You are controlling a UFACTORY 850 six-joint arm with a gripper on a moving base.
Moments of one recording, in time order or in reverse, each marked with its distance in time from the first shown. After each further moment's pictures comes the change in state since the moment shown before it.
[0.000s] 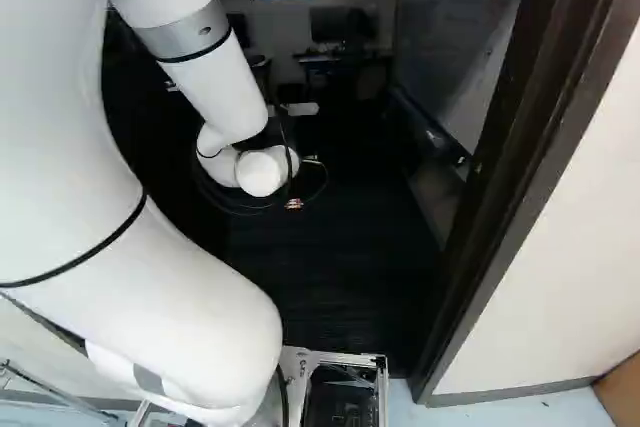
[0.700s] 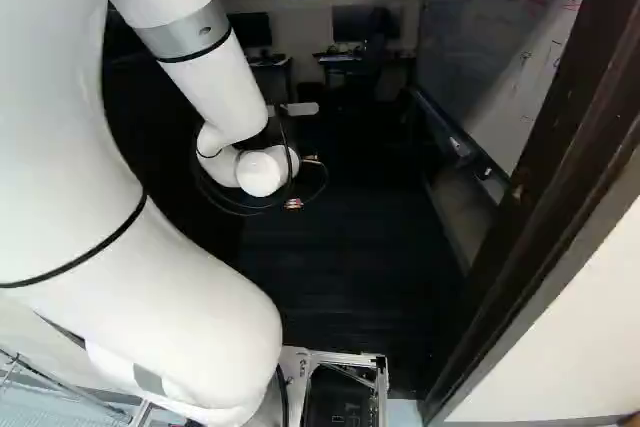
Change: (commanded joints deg) arm 0.0 0.0 0.0 0.0 0.0 0.0
